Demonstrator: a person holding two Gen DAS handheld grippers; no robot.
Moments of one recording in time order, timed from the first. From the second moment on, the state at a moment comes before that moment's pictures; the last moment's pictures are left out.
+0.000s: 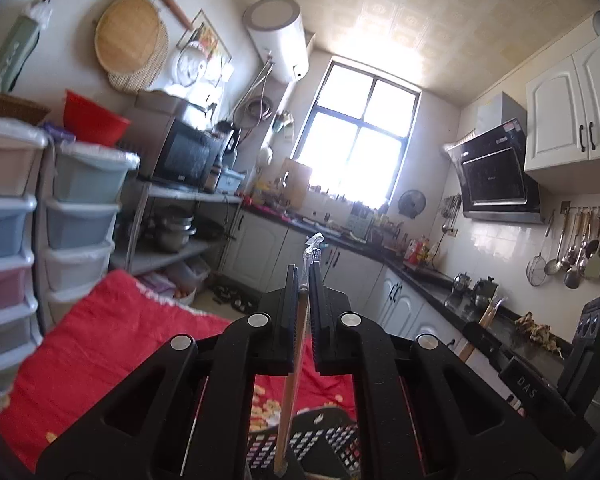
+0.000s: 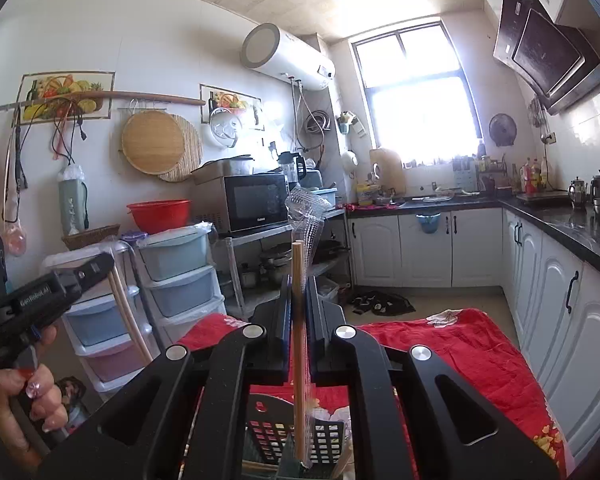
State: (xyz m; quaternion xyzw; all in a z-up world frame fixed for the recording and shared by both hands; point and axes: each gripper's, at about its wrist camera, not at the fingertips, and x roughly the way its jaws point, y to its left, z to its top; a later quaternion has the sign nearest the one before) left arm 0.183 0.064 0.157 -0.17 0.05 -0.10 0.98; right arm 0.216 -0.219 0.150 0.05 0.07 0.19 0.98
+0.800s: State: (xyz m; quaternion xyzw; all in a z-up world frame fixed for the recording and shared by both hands) left arm 0.195 0.060 0.099 -0.17 0.11 -0.09 0.98; right arm 0.226 -0.204 0.091 0.04 0.11 0.17 0.98
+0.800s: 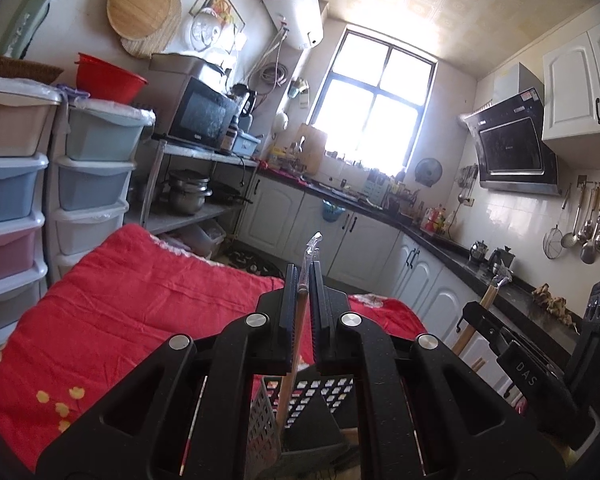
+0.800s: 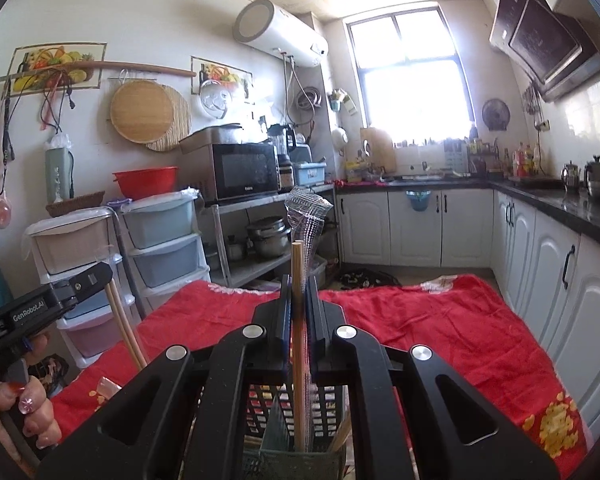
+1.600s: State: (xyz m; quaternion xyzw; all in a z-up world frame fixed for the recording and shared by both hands) left arm 0.161 0.078 0.084 -0.18 0.17 -0.07 0.97; right arm 0.184 -0.218 0.091 0.03 0.18 0.17 0.97
